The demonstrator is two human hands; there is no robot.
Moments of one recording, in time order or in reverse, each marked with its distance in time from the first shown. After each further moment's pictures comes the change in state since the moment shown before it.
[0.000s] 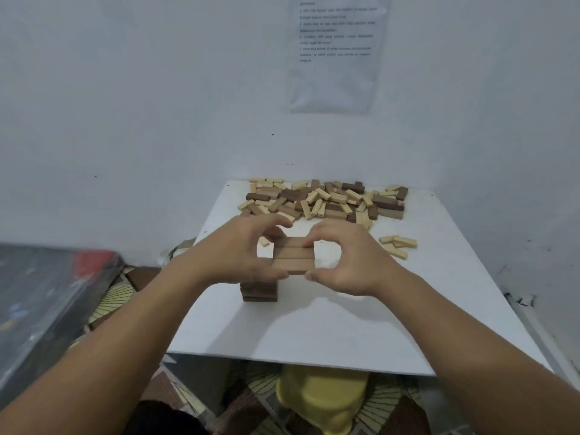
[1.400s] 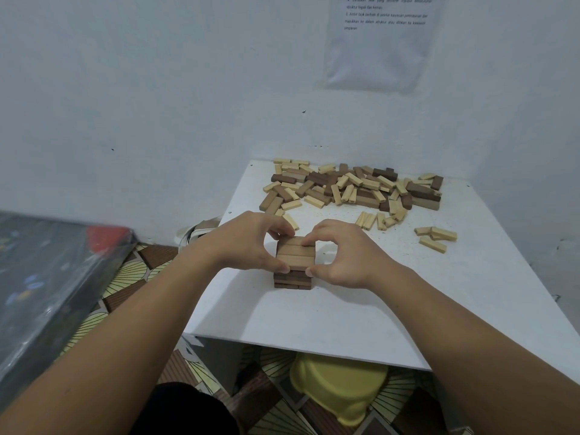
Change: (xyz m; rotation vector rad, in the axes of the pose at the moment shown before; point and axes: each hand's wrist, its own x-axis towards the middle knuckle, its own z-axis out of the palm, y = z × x) left_hand 0.001 -0.084 0.004 0.043 -0.081 -0.078; right_hand 0.041 -0.001 0.076 -0.029 -0.132 0.075
